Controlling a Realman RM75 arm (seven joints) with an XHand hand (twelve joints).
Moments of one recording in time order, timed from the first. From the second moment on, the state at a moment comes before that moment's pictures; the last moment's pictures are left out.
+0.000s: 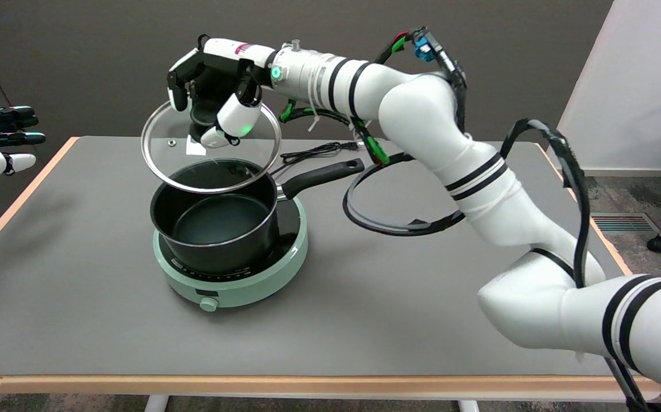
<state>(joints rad) 0.90 -1.44 -1.96 1.41 0.69 -0.71 0.42</state>
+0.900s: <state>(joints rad) 0.93 -1.41 -1.96 1.39 0.79 -0.87 0.45</state>
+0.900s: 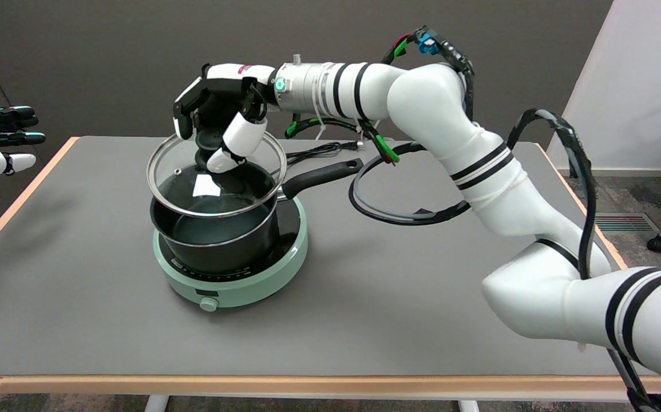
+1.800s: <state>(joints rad) 0.93 -1.50 -1.97 1.27 0.73 -0.86 0.46</state>
